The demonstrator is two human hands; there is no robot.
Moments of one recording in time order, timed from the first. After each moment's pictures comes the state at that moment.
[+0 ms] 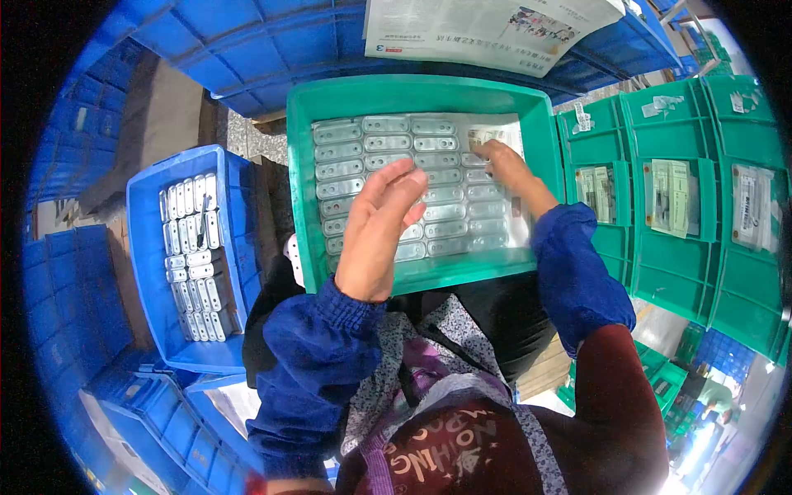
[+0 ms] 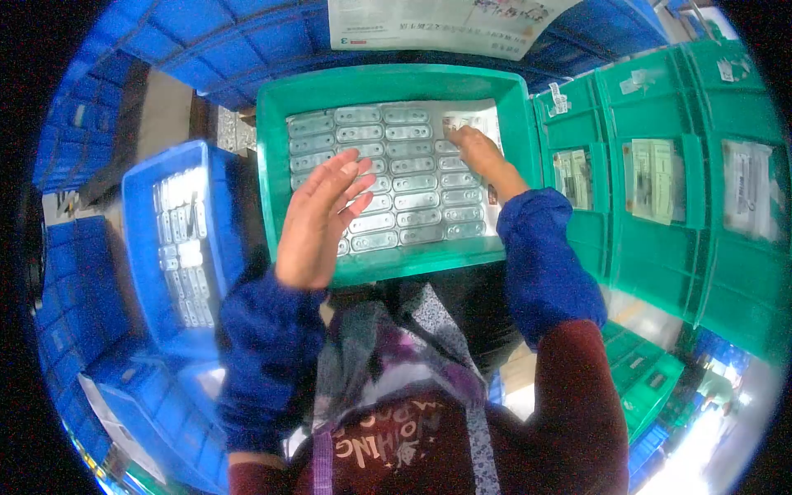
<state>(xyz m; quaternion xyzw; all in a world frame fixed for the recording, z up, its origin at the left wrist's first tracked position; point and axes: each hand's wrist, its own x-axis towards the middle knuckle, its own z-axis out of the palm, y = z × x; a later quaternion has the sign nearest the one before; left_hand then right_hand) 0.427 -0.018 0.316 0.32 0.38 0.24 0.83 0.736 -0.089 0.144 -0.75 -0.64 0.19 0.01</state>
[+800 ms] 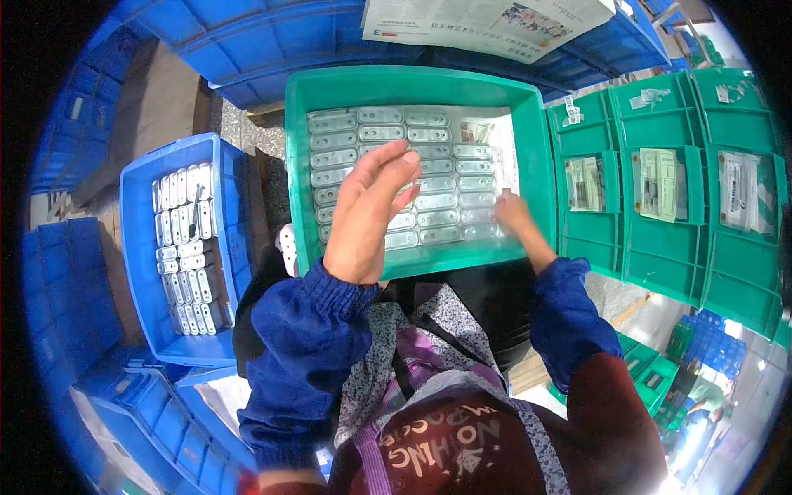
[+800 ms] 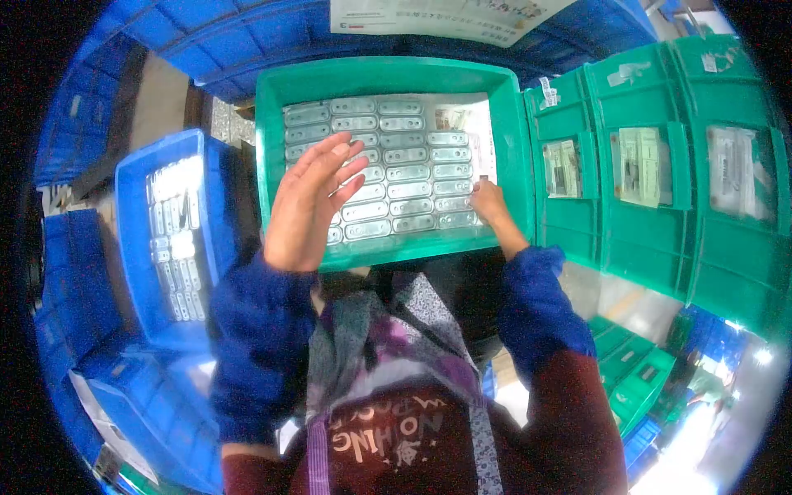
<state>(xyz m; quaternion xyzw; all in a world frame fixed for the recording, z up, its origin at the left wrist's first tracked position) 0.416 -0.017 0.327 0.32 0.35 0.25 0.84 0.703 -0.200 0.126 -0.90 -0.37 0.23 0.03</state>
